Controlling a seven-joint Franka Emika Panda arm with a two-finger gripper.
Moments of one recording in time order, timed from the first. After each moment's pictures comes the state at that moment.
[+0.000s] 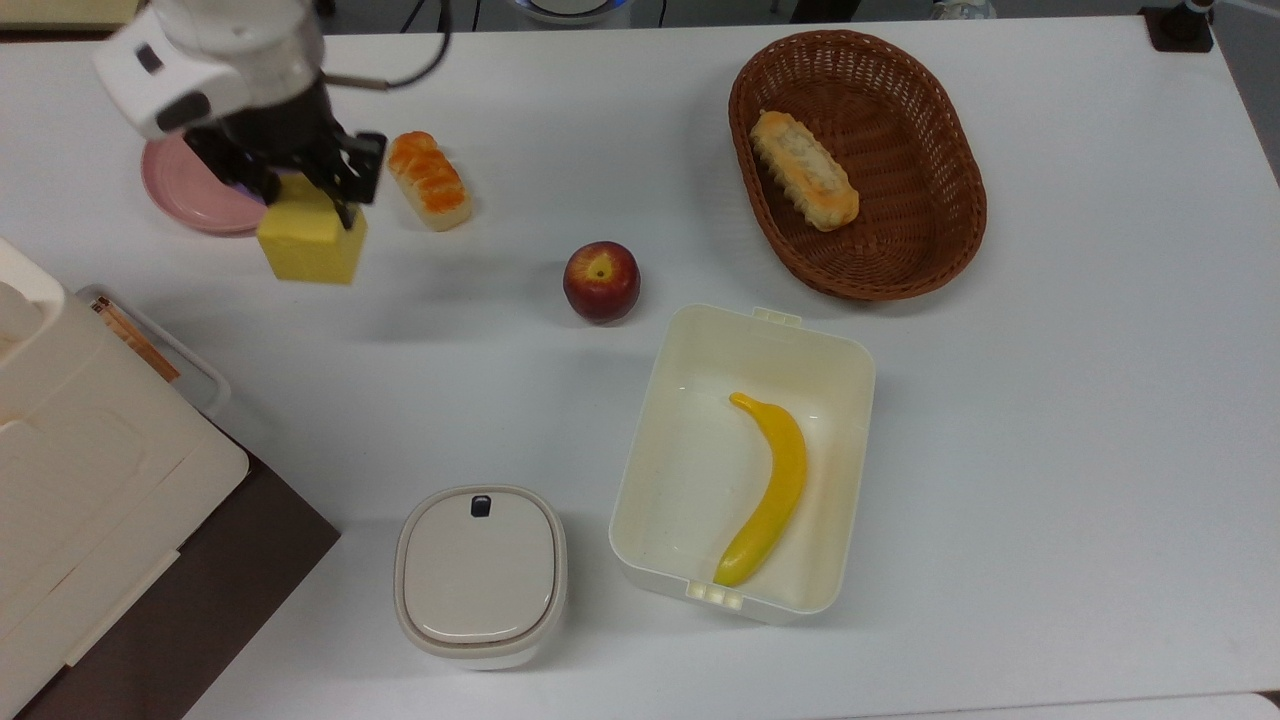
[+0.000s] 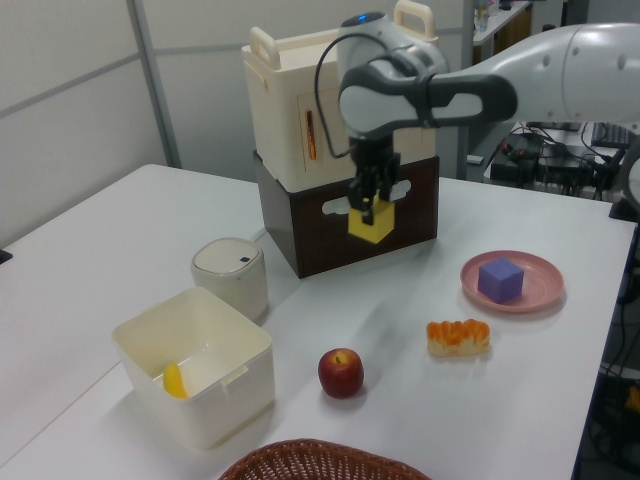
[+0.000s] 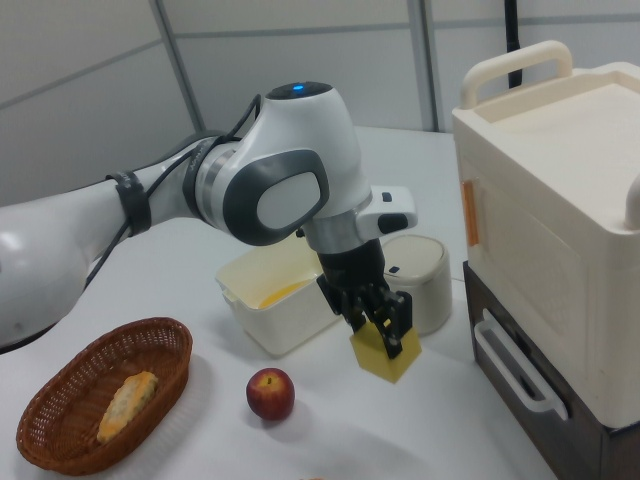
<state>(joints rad) -0.17 0.31 -0.07 -1.43 -0.07 1.78 -0.13</state>
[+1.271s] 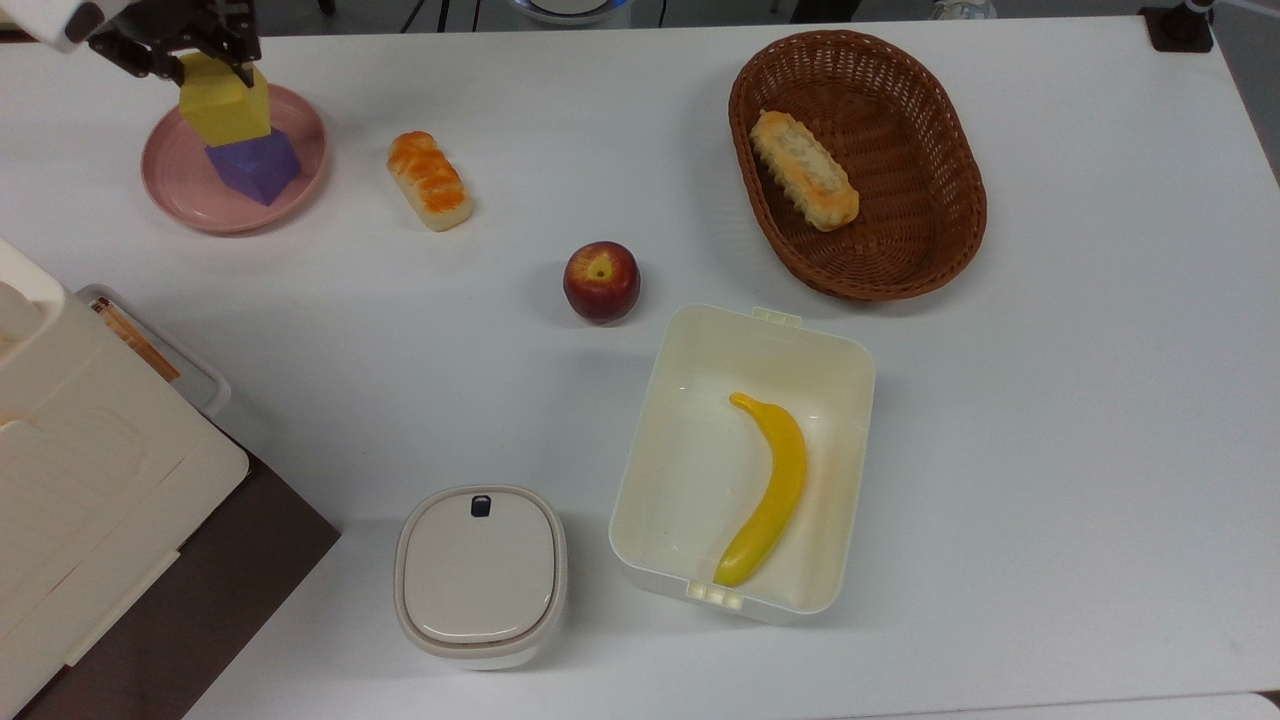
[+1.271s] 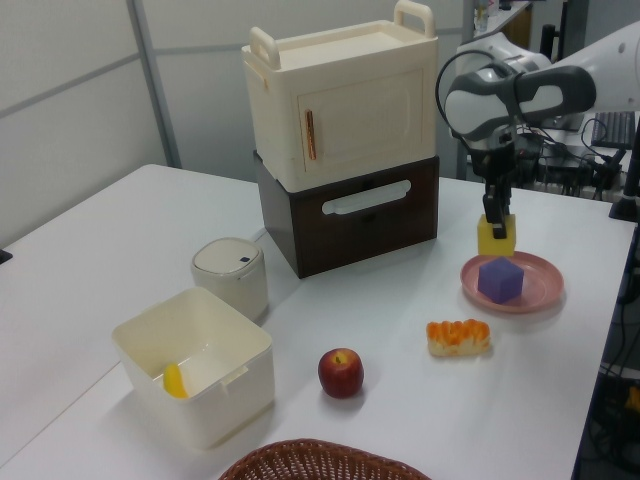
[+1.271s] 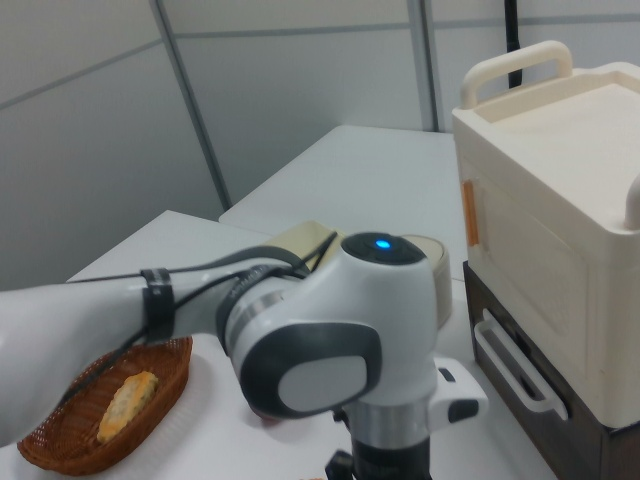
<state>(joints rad) -0.40 0.14 -0.15 -1.81 -0.10 1.77 -0.71</state>
